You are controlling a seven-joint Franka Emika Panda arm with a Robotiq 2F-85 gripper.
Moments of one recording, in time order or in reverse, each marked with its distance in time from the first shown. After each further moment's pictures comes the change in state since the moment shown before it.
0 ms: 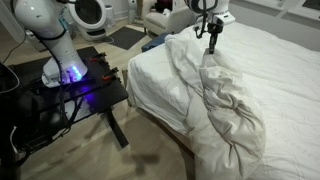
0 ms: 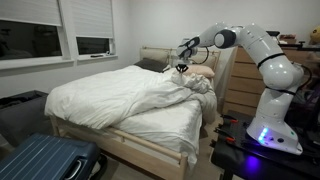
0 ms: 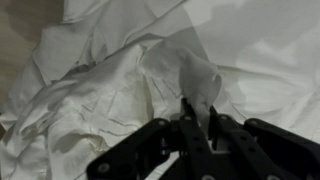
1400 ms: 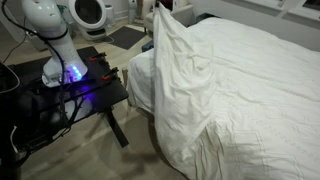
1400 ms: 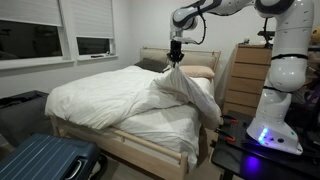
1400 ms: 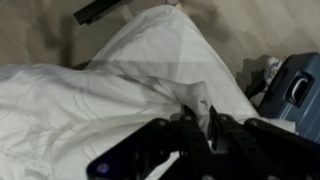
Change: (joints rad) arm 0.312 -0.674 0.204 -0.545 0.007 -0.468 -0.097
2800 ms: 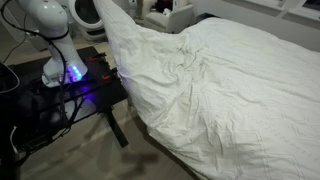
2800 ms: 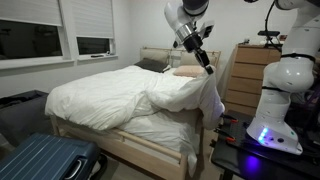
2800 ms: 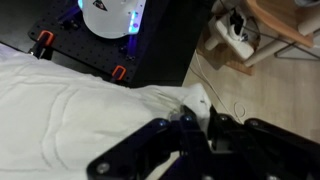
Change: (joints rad) arm 0.255 -0.262 0.259 -0.249 0.160 -0.522 -0.473
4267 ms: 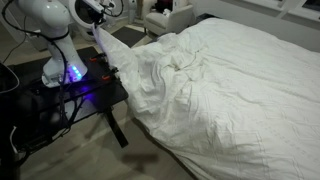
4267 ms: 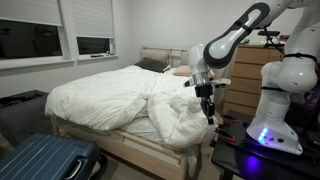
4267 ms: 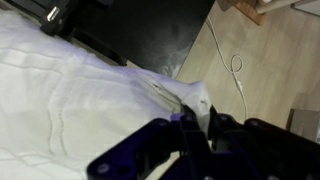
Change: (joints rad) arm 0.121 -0.060 0.032 -0.648 0.258 0.905 -0.313
